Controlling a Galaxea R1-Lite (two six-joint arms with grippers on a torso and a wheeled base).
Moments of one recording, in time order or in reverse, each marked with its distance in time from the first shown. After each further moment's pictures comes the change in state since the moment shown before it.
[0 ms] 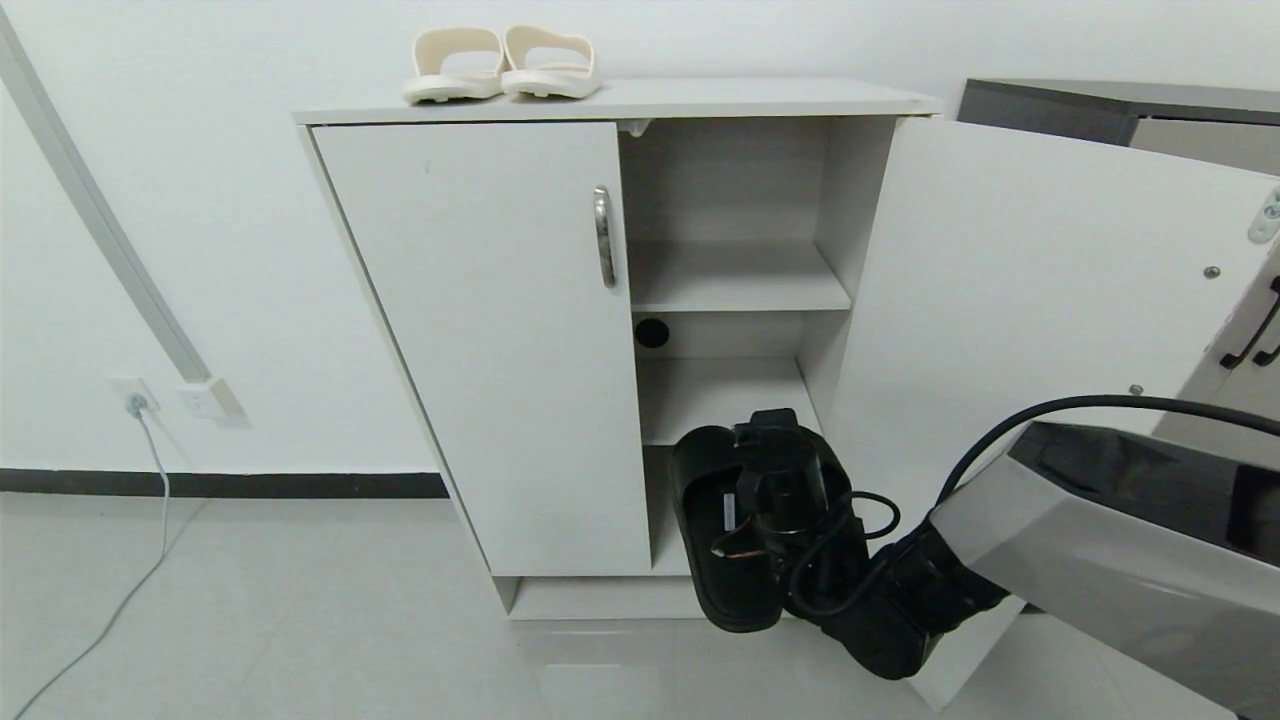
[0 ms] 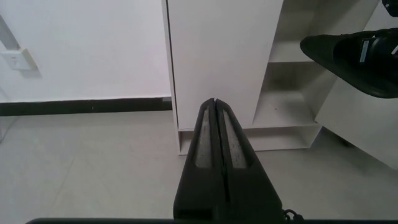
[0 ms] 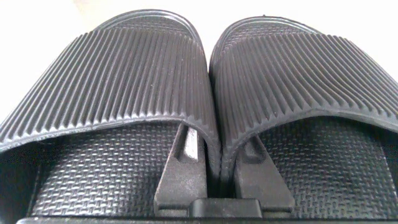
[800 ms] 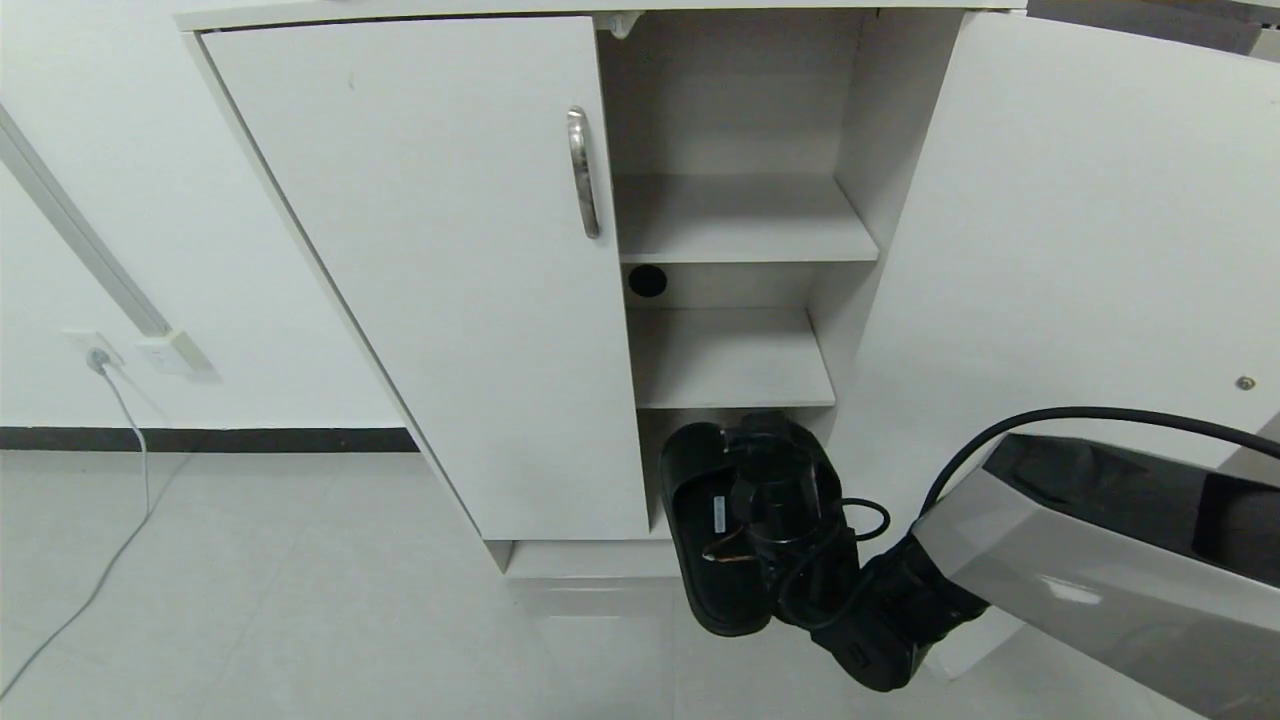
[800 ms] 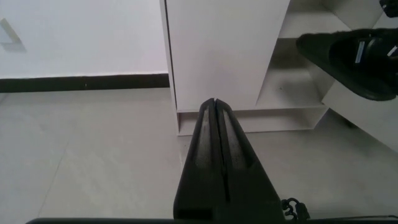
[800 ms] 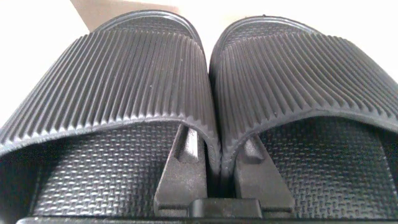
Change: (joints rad) left arm 0.000 0.000 0.000 0.000 0.000 0.000; right arm 0.021 0.027 0.001 -0.109 -0.004 -0.050
